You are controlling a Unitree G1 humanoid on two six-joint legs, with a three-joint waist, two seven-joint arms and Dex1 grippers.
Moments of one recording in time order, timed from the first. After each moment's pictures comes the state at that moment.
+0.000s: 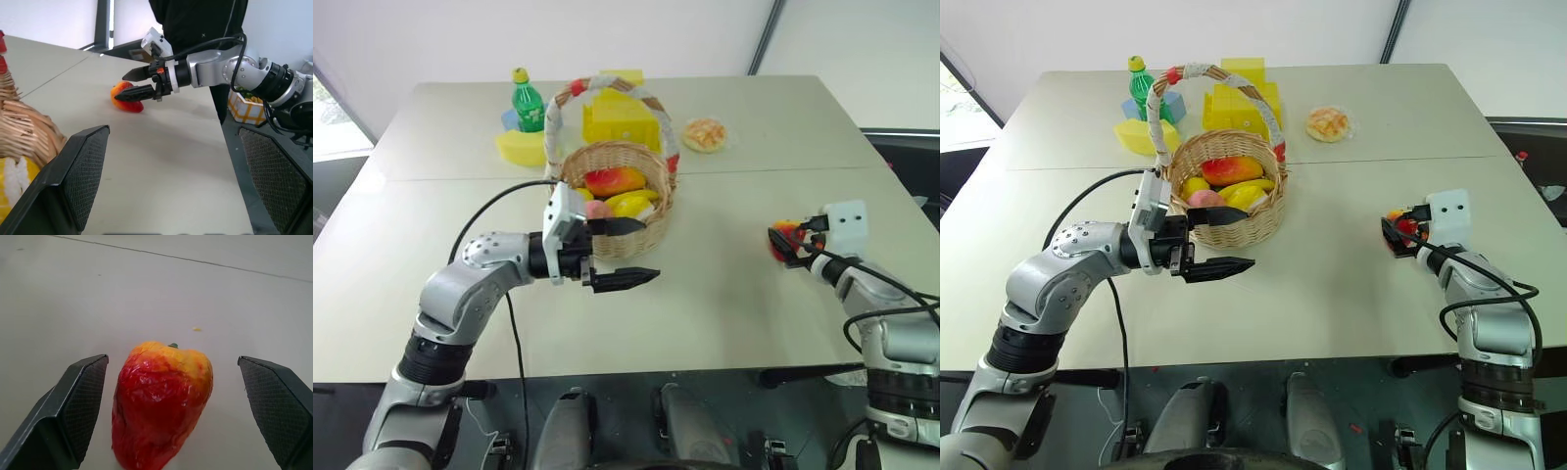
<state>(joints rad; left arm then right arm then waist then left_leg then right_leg) -0.45 0.52 -0.10 -0.32 -0.68 0.60 -0.98 -0.26 -0.55 -0.30 -0.03 0.26 0.62 0.32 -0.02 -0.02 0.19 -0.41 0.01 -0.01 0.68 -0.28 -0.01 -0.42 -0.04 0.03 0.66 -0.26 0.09</state>
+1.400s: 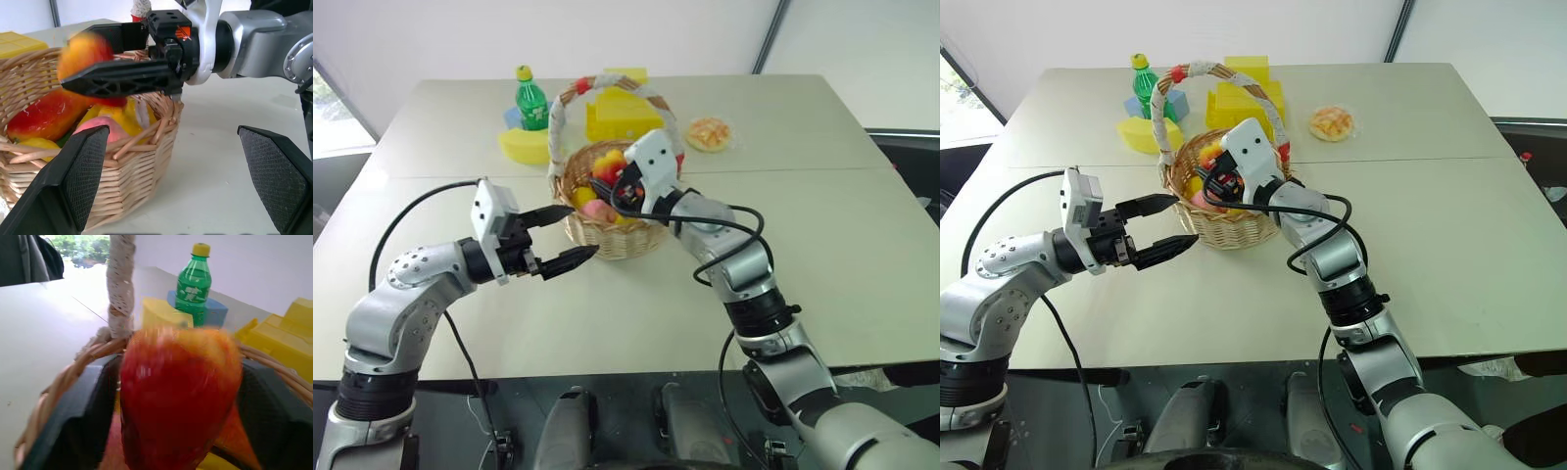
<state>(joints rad) -0.28 0.65 0.14 -0.40 -0.69 0.60 -0.84 -0.75 -0.16 0.23 0.01 0.17 0.49 0.37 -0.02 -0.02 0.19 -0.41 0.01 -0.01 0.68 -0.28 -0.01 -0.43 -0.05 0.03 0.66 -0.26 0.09</state>
